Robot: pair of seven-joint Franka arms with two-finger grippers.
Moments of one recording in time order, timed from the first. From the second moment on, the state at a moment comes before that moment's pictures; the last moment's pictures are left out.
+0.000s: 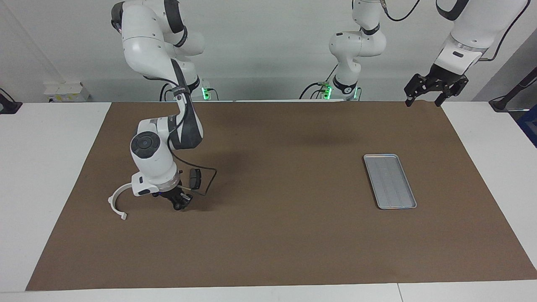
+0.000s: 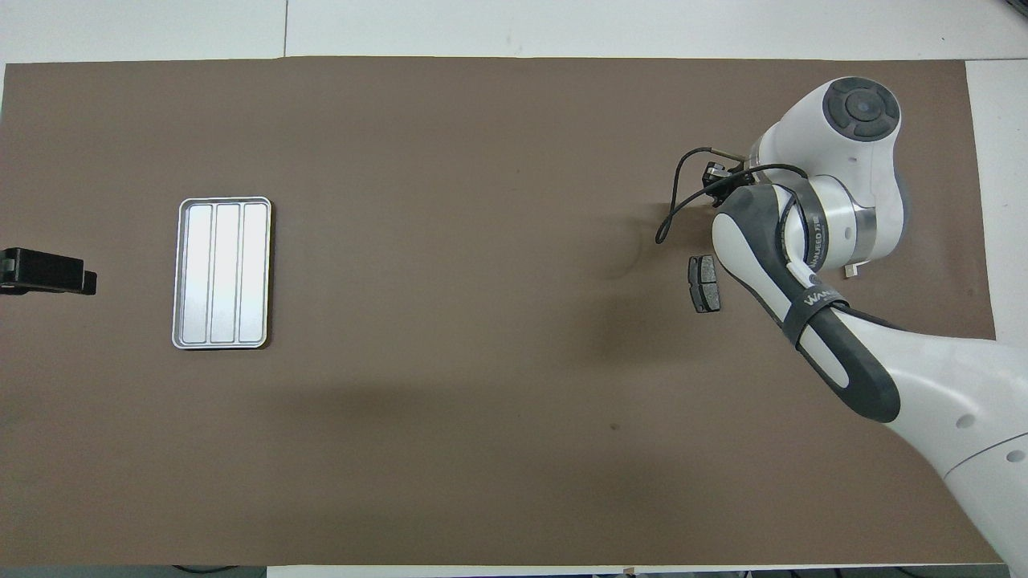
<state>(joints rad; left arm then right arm) -0.08 -0.12 0.07 -1.69 -0.02 1.58 0.04 0.05 0.49 0.08 -1.64 -0.10 2.14 0.59</state>
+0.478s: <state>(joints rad) -0.08 -0.12 0.07 -1.69 -0.02 1.58 0.04 0.13 0.41 0.10 -1.54 -0.10 1.90 0.61</state>
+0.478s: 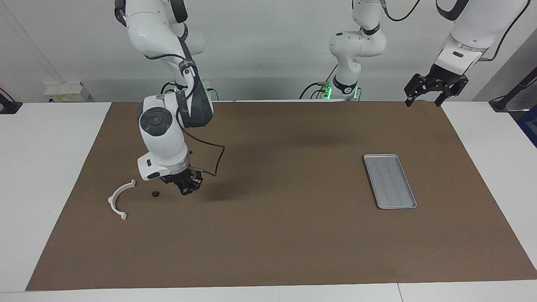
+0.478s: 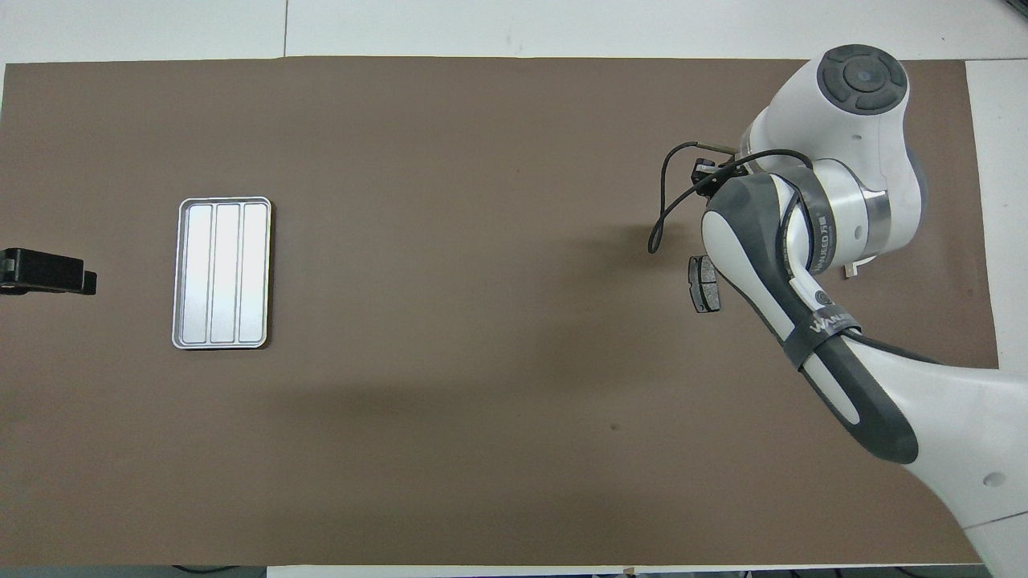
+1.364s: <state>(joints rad) -0.08 -0.12 0.07 -1.69 -0.02 1.58 0.04 0.41 0.39 0.11 -1.42 0.00 1.81 1.02</state>
